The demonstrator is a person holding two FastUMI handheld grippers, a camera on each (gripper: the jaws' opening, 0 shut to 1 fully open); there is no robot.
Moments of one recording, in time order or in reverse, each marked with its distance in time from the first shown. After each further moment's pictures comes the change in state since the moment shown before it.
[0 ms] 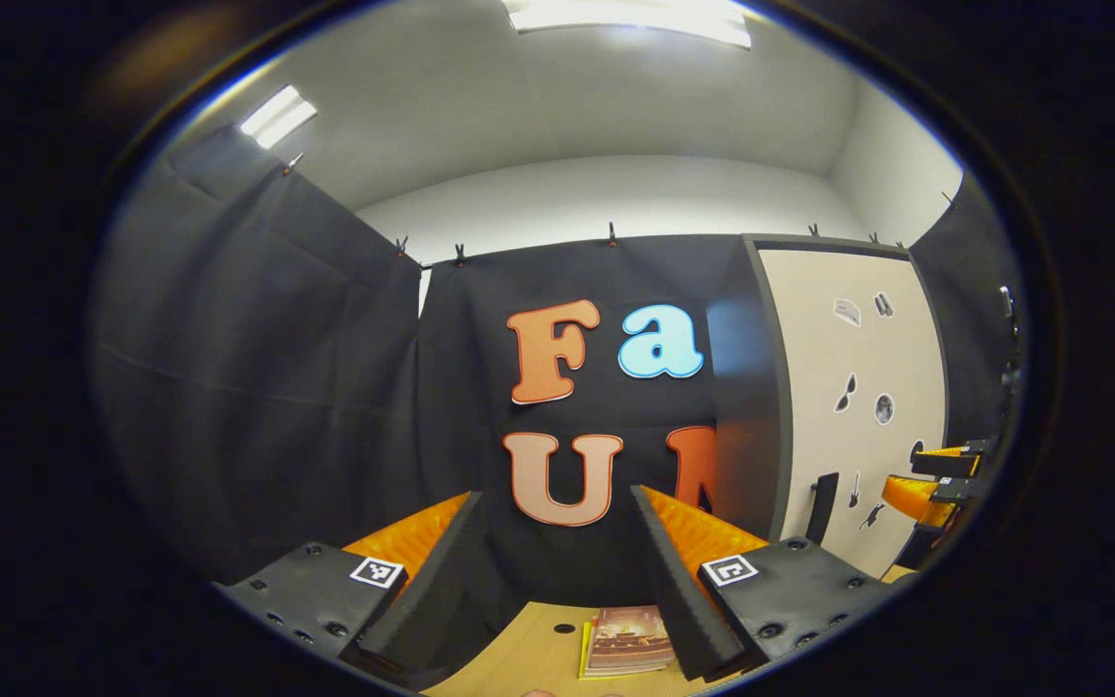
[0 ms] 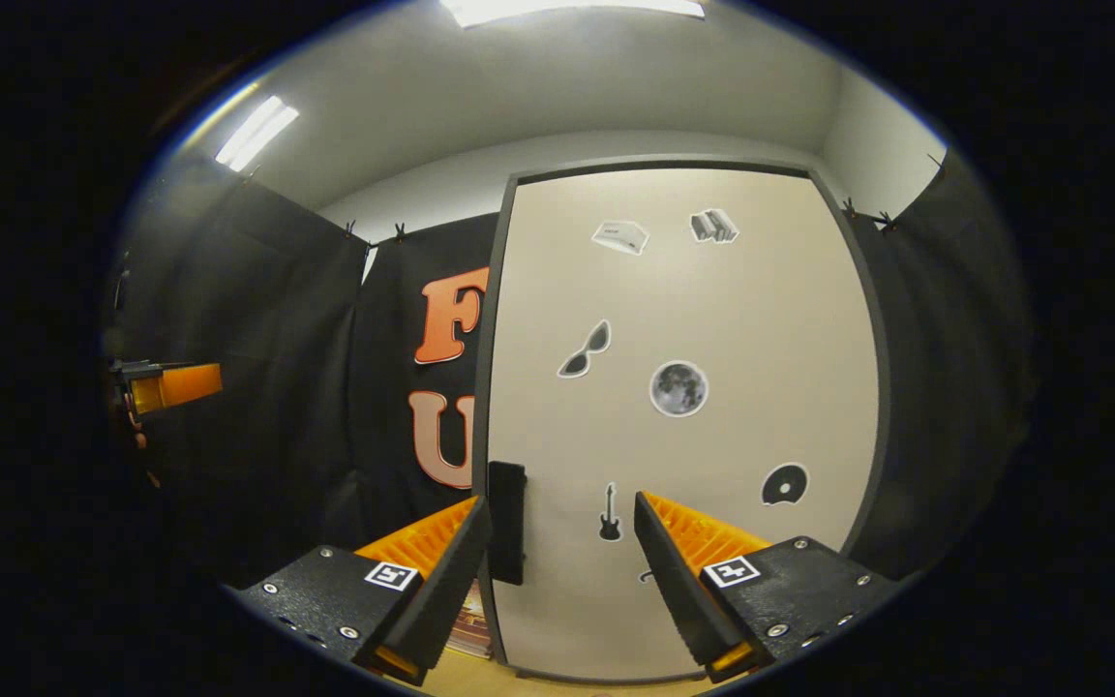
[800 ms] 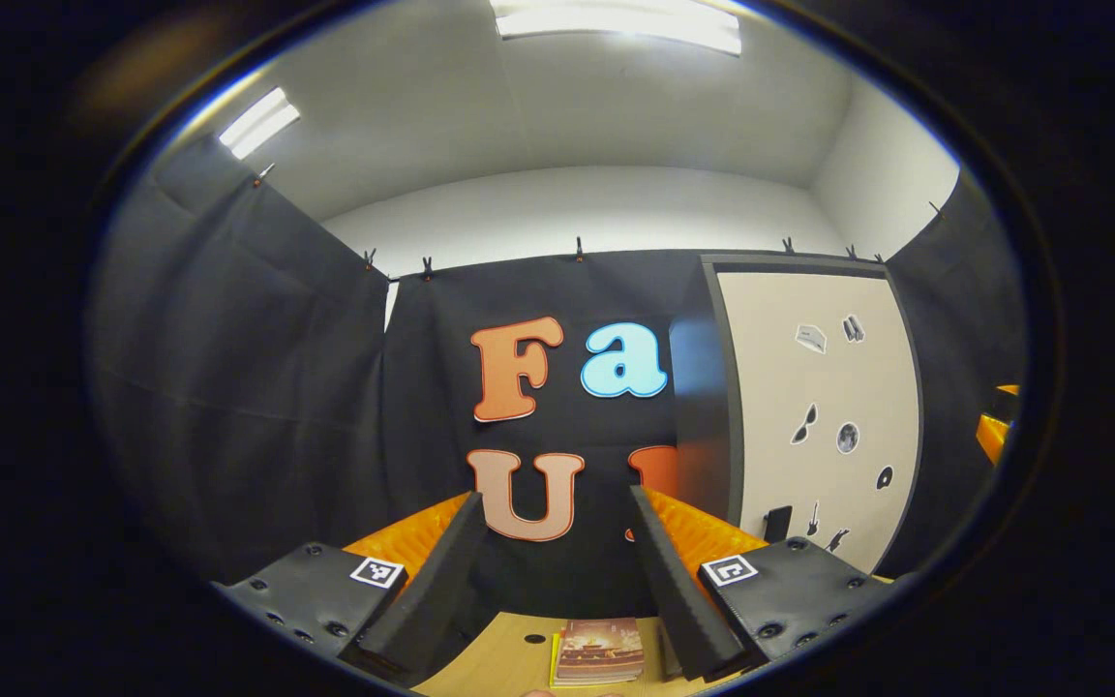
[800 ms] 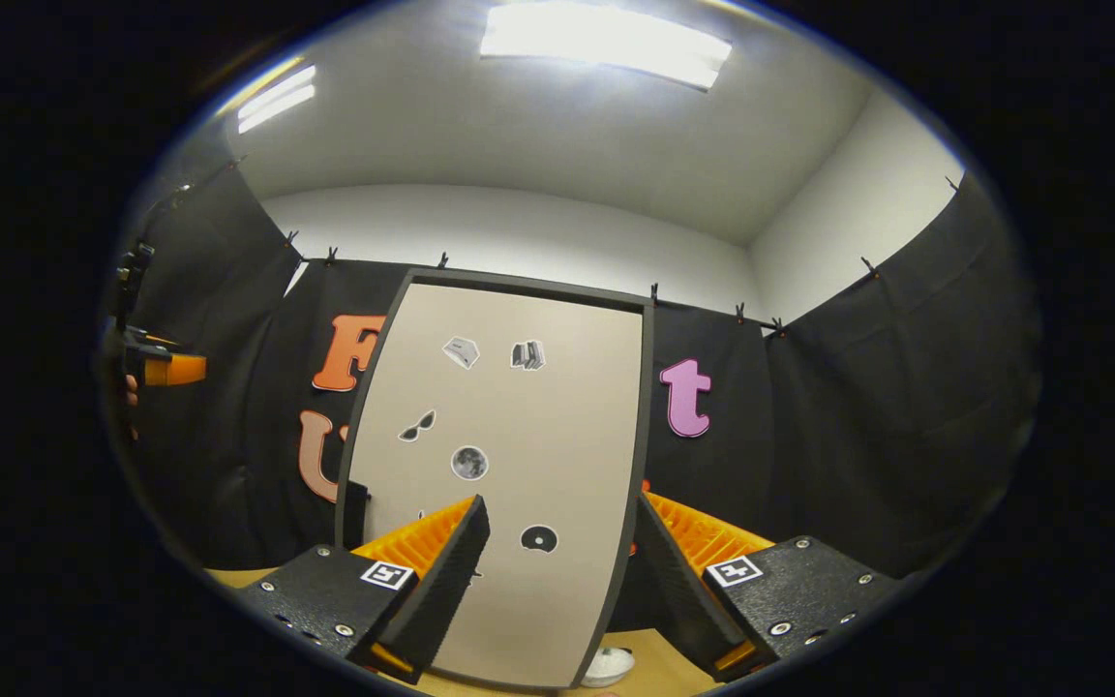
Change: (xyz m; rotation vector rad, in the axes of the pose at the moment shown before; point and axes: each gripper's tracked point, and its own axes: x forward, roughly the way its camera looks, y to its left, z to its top) left arm 0.008 -0.062 0.040 -0.006 -0.044 -0.084; right arm -0.164 -0.133 0.096 -0.185 -0.201 -0.322
